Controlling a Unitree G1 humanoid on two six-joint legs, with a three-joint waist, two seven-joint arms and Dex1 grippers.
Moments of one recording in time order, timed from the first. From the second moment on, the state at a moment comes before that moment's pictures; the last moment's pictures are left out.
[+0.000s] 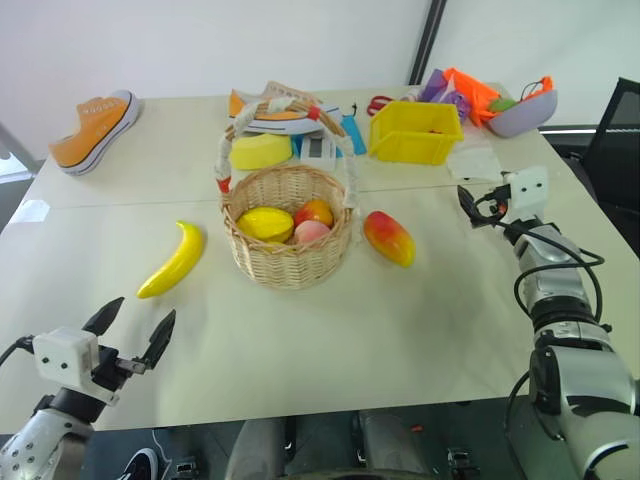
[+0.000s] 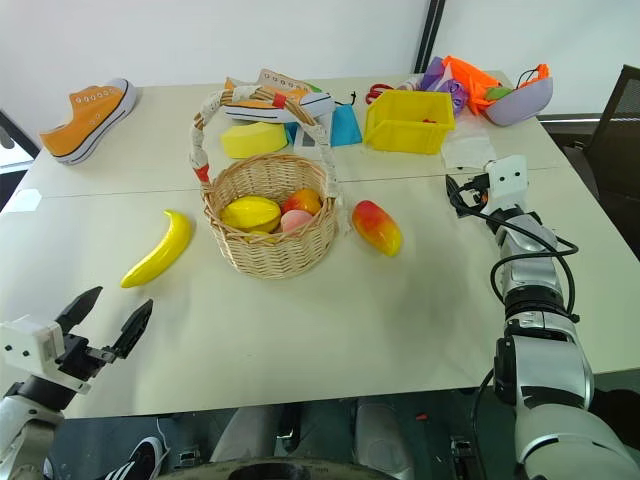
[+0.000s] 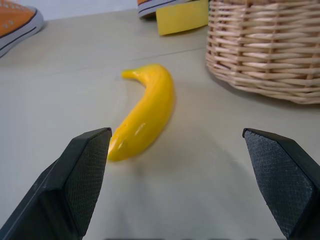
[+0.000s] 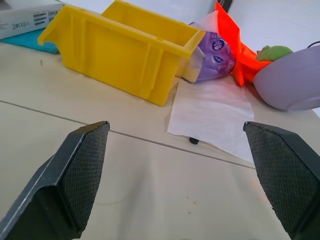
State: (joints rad) left arm 0.53 0.37 0.47 -0.42 -0.48 -0.01 -0.58; right arm -0.74 -0.58 -0.19 0.99 0.12 -0.31 0.46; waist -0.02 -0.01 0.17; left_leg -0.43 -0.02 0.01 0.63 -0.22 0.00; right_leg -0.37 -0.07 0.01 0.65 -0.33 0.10
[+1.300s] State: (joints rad) left arm 0.50 0.51 0.29 -0.71 -0.60 0.15 -0.73; right arm -0.61 -0.70 0.13 -0.14 0.30 0.94 0.70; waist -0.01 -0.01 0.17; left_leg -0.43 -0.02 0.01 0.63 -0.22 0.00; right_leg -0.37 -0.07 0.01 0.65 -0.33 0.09
